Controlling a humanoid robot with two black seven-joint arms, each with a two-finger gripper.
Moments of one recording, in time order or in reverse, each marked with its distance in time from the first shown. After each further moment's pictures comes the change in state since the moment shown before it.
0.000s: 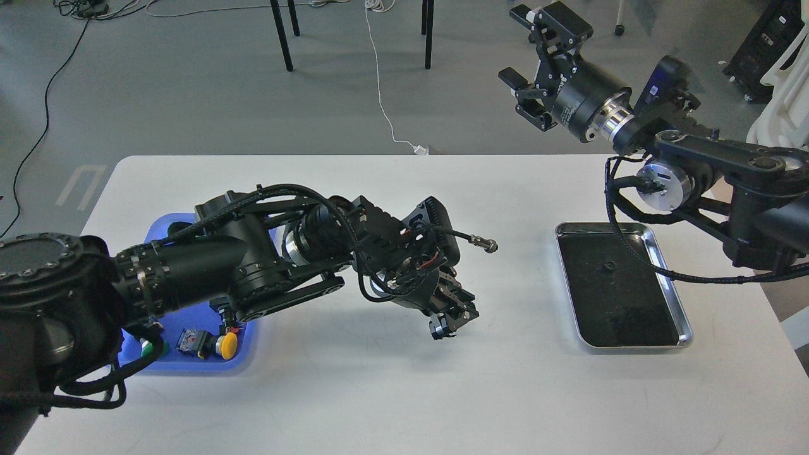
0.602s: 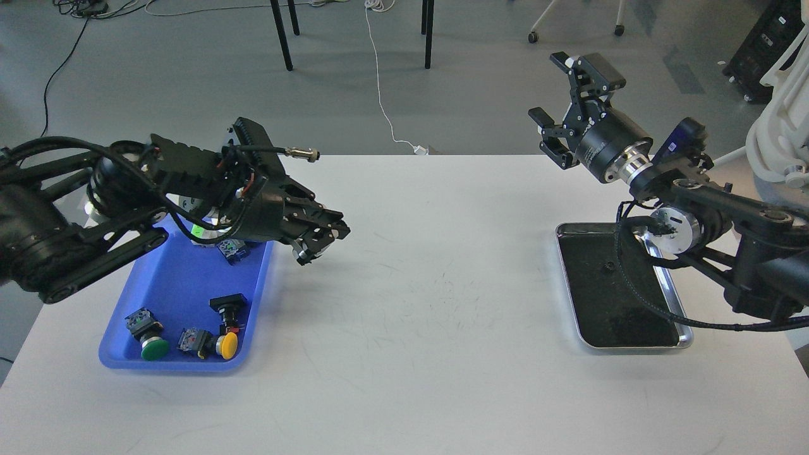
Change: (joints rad) left arm 0.074 0.525 -0.234 -0.297 0.000 0.001 0.000; right arm -0.166 -0.028 0.167 0.001 -0.041 -0.001 0.000
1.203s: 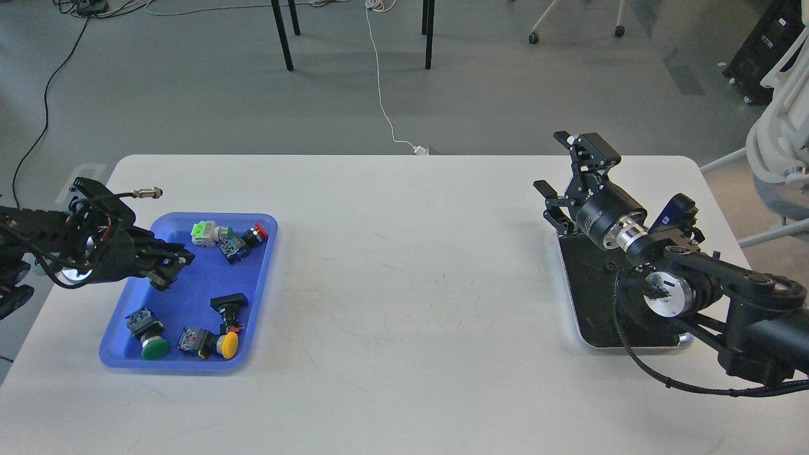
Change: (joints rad) left arm 0.219 0.298 -0.018 0.264 0.000 0.211 0.000; right arm -0.294 0.018 0.103 -0.007 -0.014 -0.007 0.000
